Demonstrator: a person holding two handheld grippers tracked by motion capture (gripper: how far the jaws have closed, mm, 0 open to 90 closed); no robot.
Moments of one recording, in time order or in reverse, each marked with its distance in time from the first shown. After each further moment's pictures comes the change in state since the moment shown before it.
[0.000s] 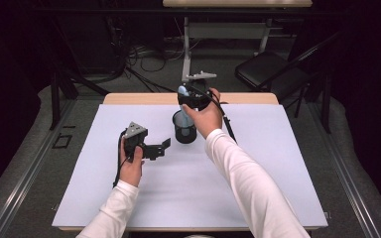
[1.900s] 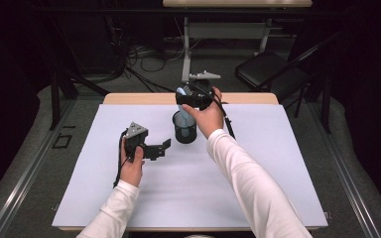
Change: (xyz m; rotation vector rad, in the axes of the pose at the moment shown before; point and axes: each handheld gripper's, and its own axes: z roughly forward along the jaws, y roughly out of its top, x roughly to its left) left arm 0.000 -0.001 0.002 0.009 0.004 0.004; right arm -0.006 -0.002 0.000 -0.060 0.010 0.039
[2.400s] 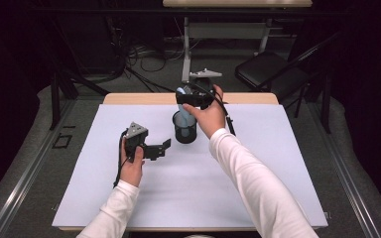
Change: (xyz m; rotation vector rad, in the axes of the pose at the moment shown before) left arm 0.000 0.000 0.000 0.001 0.000 0.003; right arm 0.003 0.007 -0.013 -0.003 0.006 -0.027
